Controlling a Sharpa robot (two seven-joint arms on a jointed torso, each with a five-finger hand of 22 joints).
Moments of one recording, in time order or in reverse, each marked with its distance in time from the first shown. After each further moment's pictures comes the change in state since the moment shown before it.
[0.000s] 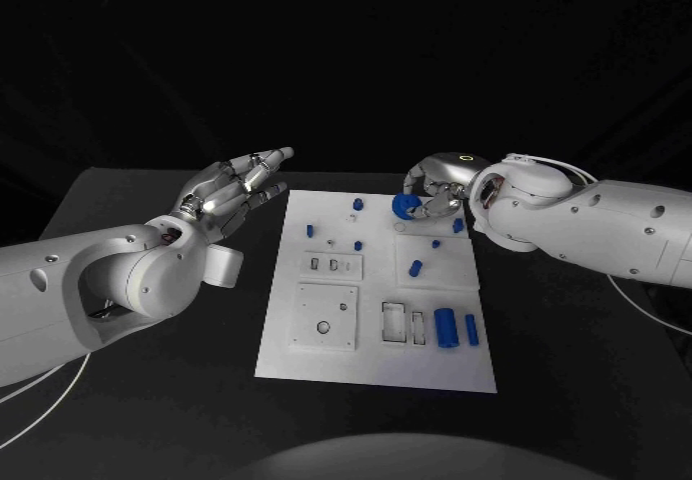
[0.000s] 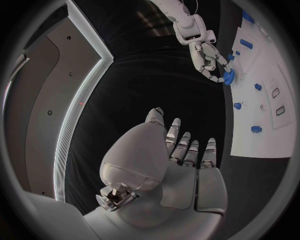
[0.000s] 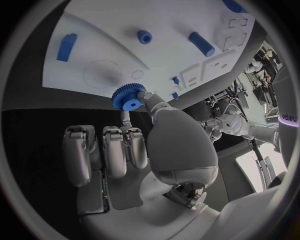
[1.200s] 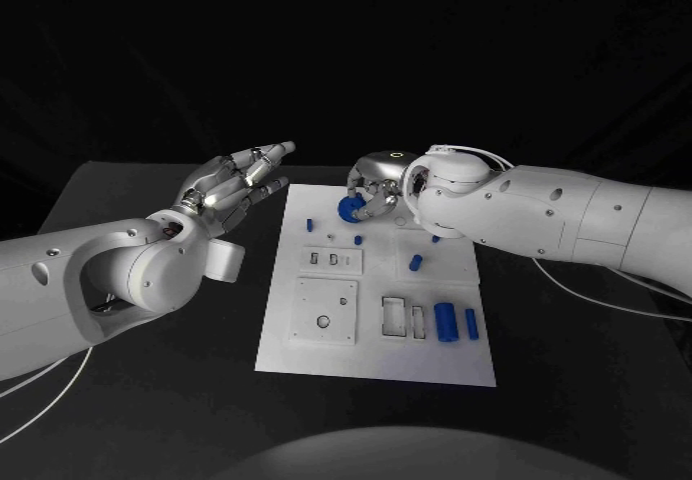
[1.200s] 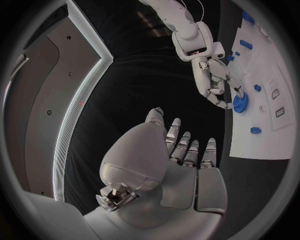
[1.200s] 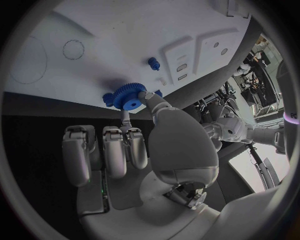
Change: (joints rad) left arm -0.001 0.006 0.000 -0.003 0.000 0.001 -0.003; left_hand 0.000 0.000 0.000 0.000 0.000 0.000 0.000 0.000 0.000 0.007 0.000 0.004 0.001 0.004 0.004 0.000 0.001 0.000 0.000 0.000 0.000 0.001; right arm -0.010 0.260 0.003 -0.165 0.020 0.088 0.011; right_hand -0.015 -0.006 0.010 0.002 -0.007 0.007 0.007 0.008 0.000 0.000 0.000 0.000 0.001 0.000 0.000 0.000 0.000 0.000 0.000 0.000 -0.004 0.000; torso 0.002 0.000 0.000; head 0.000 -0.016
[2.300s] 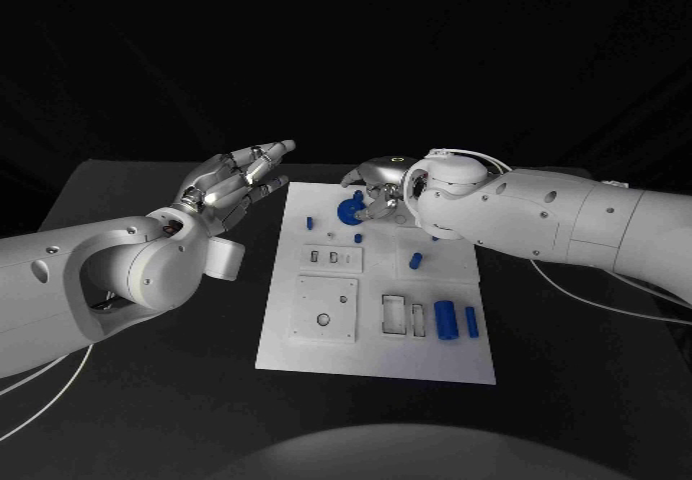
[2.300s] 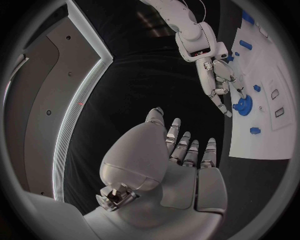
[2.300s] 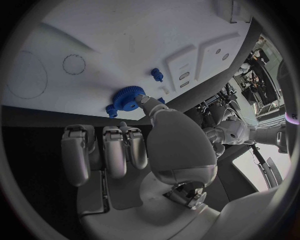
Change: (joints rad) left arm 0.000 -0.001 0.000 0.001 0.000 0.000 -0.005; left_hand 0.004 -0.004 0.000 0.000 0.000 0.000 0.000 0.000 0.000 0.000 0.000 0.000 0.001 0.000 0.000 0.004 0.000 0.000 0.000 0.000 0.000 0.001; right arm -0.020 0.011 0.000 -0.032 0.004 0.025 0.005; right_hand -0.016 -0.016 0.041 0.001 -0.133 -0.300 -0.043 -0.266 -0.321 0.000 0.003 0.000 0.000 0.000 0.000 0.000 0.001 0.000 0.006 0.006 -0.023 0.001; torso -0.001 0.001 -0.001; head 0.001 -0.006
